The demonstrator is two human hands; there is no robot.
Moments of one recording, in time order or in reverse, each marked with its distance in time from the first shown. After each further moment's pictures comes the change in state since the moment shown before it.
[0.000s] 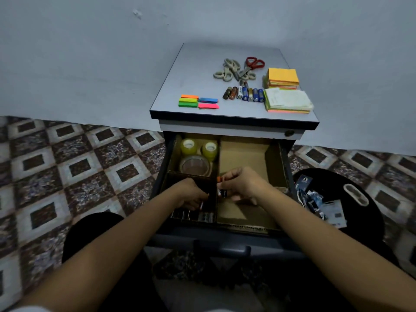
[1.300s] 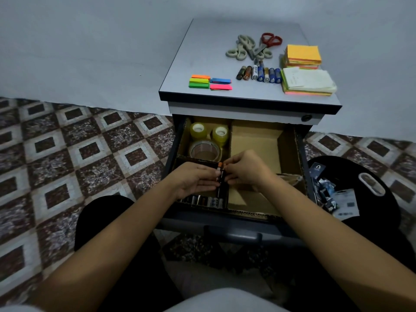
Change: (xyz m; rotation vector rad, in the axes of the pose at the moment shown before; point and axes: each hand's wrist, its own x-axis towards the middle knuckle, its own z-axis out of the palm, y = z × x) left_hand -0.027 -0.009 -0.011 -0.646 -0.150 0.134; right_hand 0.001 -0.011 0.021 -0.060 0.039 -0.026
